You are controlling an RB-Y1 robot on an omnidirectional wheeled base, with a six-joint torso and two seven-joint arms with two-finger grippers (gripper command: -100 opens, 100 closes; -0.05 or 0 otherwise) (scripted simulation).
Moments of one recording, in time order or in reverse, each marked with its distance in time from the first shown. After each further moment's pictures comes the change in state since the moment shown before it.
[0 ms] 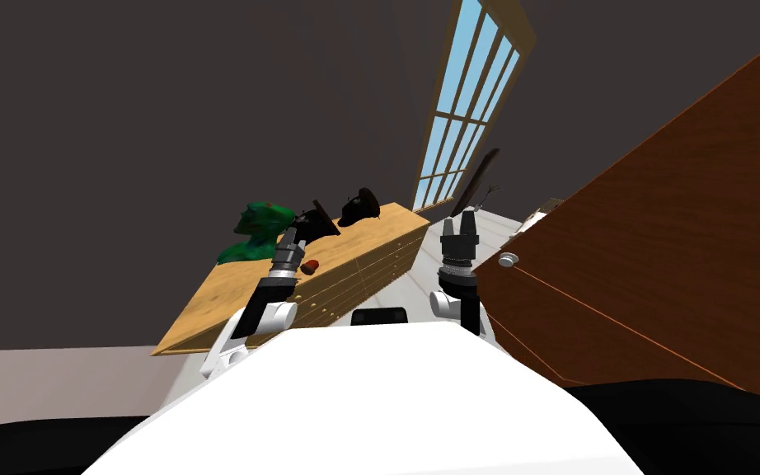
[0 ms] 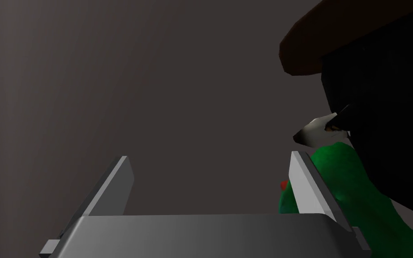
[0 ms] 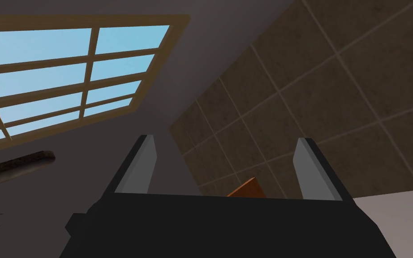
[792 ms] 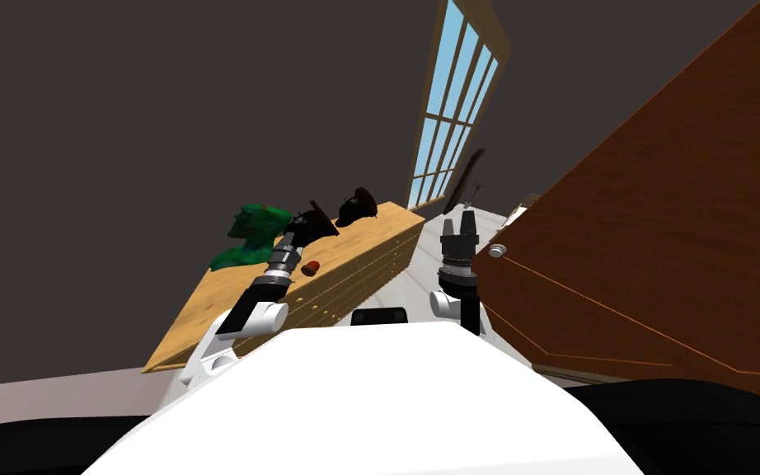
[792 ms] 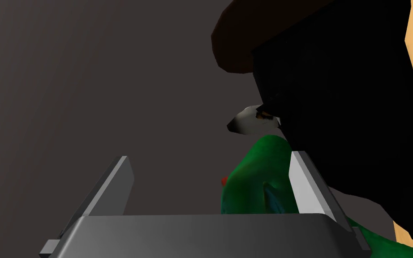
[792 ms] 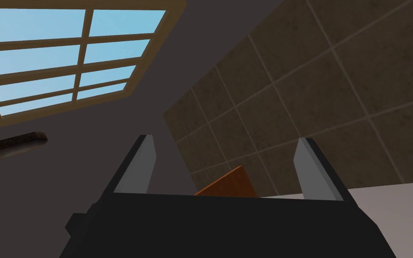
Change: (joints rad) left arm 0.013 0.044 0.061 -0.027 0.081 0.229 0.046; right arm 0.000 0.000 0.000 0.000 0.000 0.000 0.000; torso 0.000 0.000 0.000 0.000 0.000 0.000
